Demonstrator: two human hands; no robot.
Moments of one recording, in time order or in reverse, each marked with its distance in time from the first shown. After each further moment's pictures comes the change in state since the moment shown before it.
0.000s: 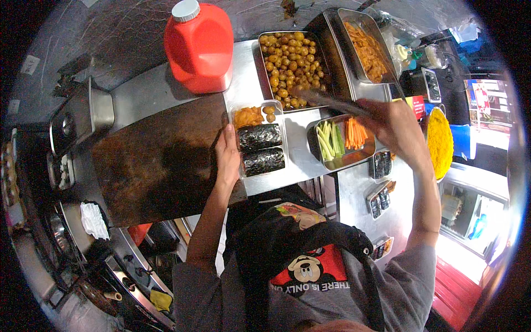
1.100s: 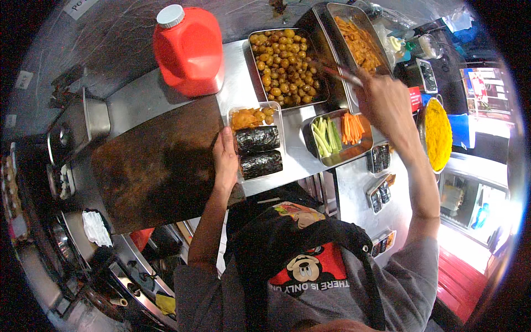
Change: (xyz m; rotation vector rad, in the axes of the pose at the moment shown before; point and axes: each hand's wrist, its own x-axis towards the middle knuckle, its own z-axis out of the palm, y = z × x) left_hand -0.007 0.004 0.007 0.147 -0.006 0.064; right_hand 0.028 0.007 0.017 -0.436 0.284 -0.016
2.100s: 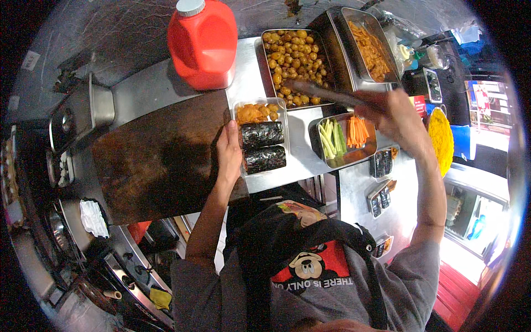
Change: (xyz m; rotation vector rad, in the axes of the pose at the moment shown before) left_hand 0.007 -0.002 -0.007 -0.042 0.003 -0.039; right_hand -0.007 -0.003 -0.025 0.617 -0.233 -0.045
